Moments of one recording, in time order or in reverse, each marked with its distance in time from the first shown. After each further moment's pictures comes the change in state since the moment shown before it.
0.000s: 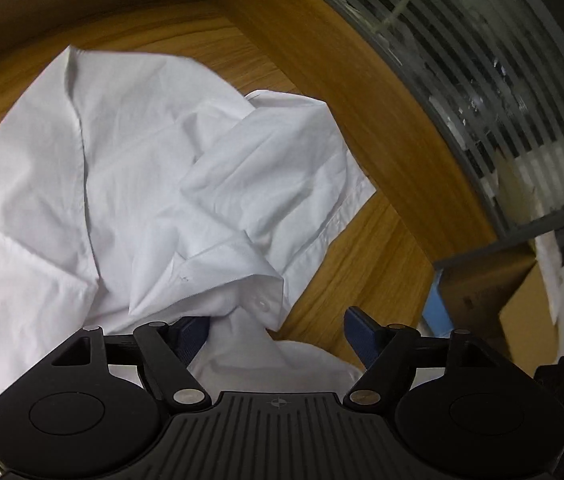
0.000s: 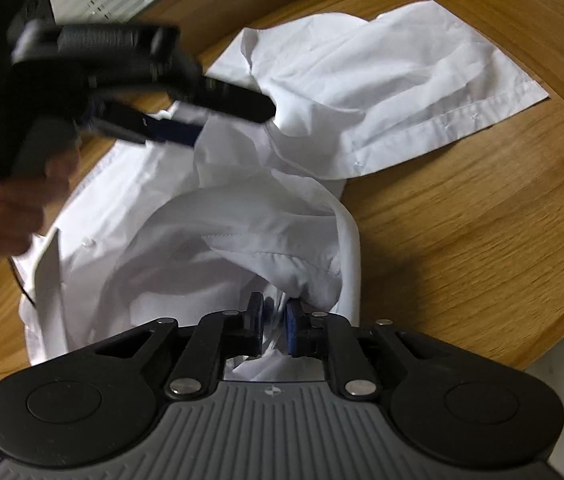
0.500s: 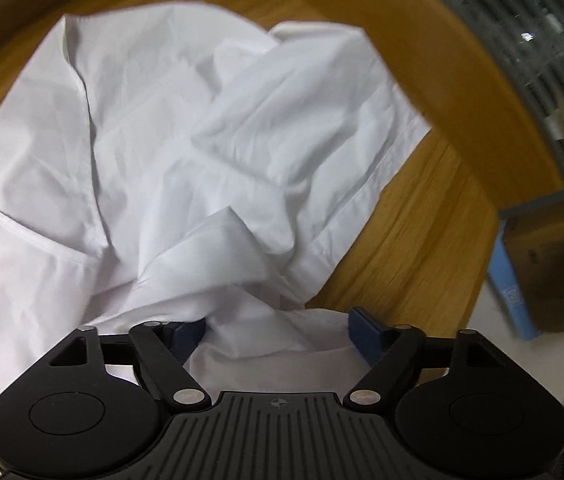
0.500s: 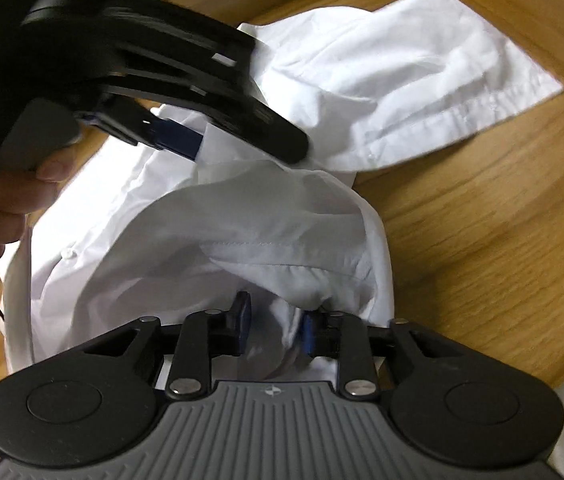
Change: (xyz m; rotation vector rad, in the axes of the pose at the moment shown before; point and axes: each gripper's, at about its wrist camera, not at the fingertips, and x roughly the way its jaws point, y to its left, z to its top) left arm 0.050 -0.008 -0.002 0.014 0.163 0.178; right arm 0.025 0.020 -0.005 -0.033 -0.050 -0.026
